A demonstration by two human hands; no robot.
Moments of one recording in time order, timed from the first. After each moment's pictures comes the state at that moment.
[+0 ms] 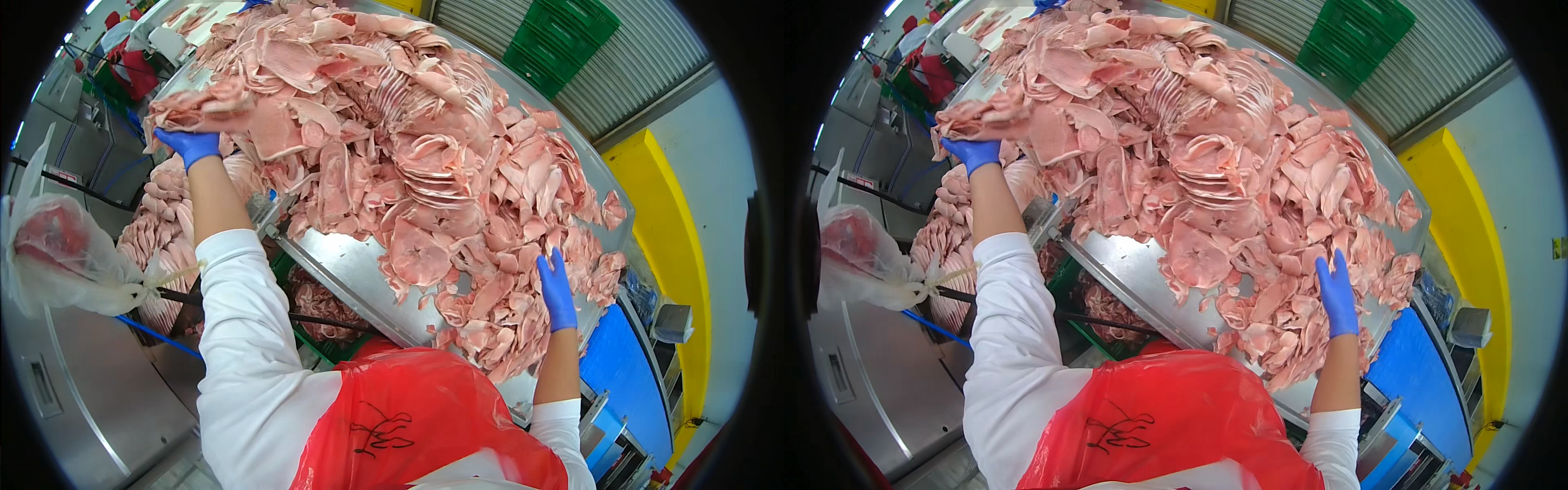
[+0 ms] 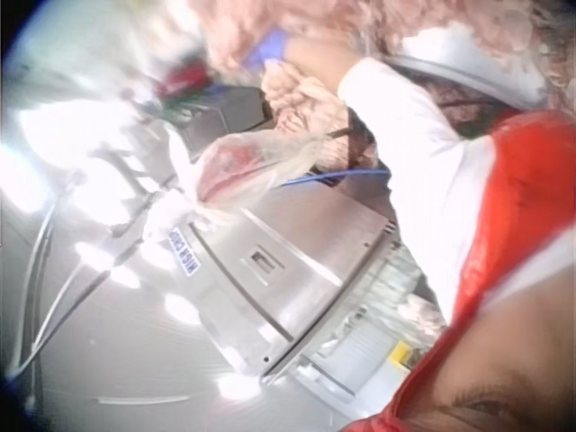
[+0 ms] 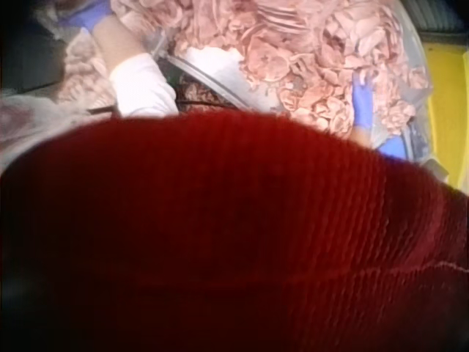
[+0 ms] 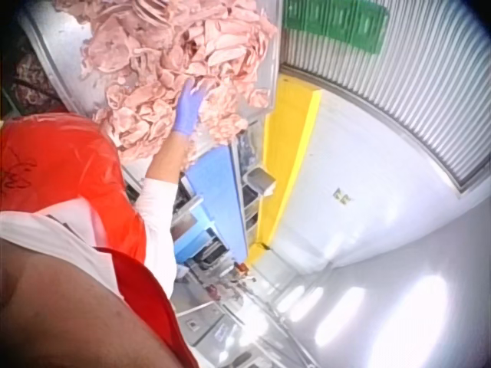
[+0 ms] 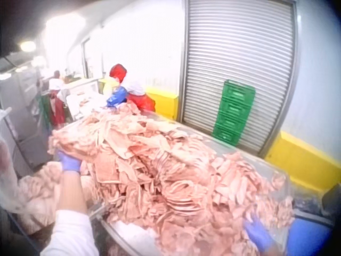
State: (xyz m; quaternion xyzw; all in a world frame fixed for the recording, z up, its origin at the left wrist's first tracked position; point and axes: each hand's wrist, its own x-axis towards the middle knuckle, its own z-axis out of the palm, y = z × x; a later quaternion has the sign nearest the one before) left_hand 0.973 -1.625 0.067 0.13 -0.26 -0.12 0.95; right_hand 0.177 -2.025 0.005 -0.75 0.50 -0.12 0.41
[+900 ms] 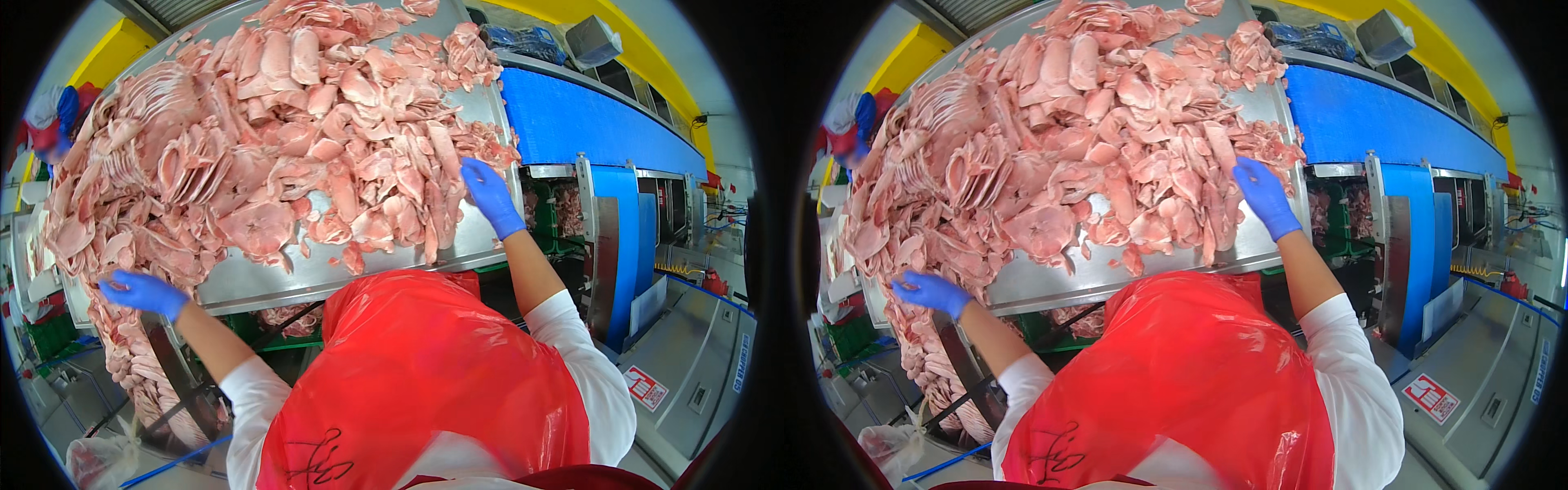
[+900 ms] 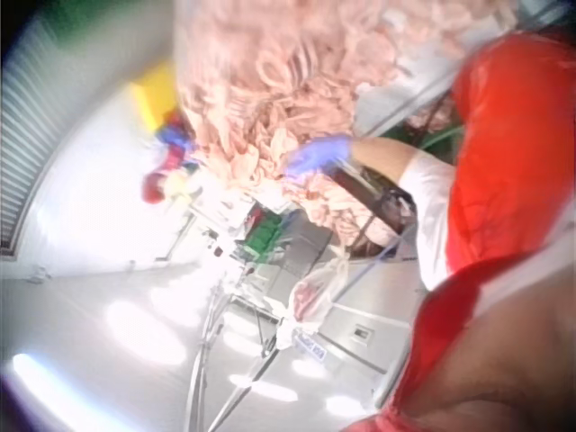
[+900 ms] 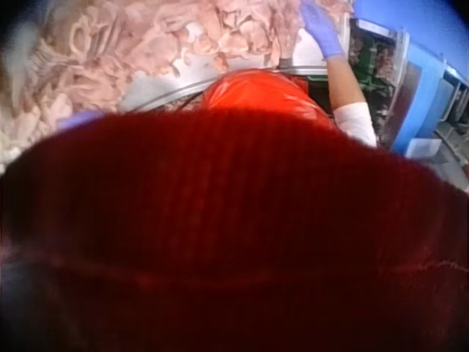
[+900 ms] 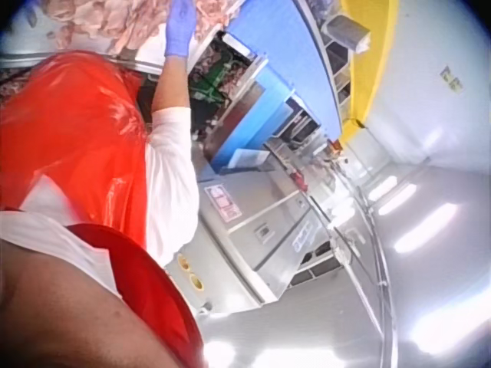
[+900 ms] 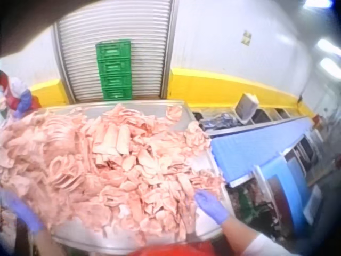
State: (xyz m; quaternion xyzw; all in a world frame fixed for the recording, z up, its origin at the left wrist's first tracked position) left_hand 0.565 -1.778 0.056 0.72 -0.25 0.25 0.60; right_hand -0.085 -1.929 -0.078 -0.59 0.63 -0.29 0.42
